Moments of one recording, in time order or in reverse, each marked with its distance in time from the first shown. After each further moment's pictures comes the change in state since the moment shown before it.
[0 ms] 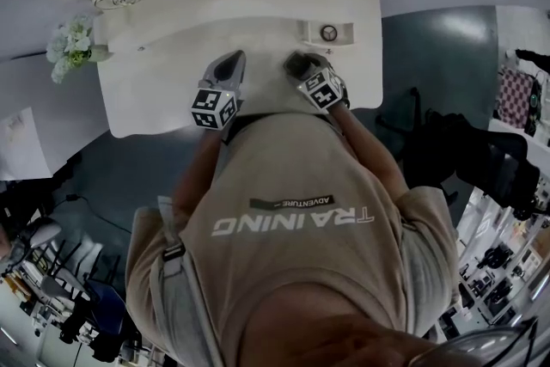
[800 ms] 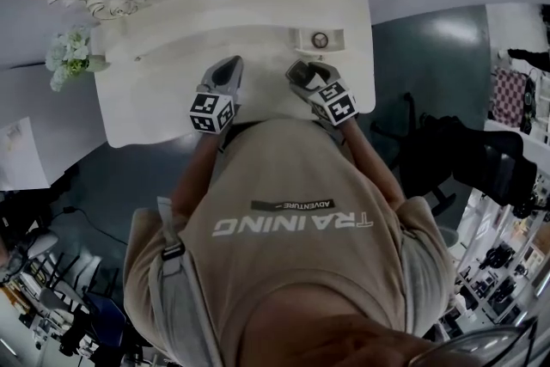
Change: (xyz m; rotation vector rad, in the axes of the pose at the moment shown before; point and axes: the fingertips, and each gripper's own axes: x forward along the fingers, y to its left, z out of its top) left arm 0.008 -0.009 0.007 0.014 -0.013 -0.027; right arm -0.080 -0.005 0.032 0.144 -0.133 0.021
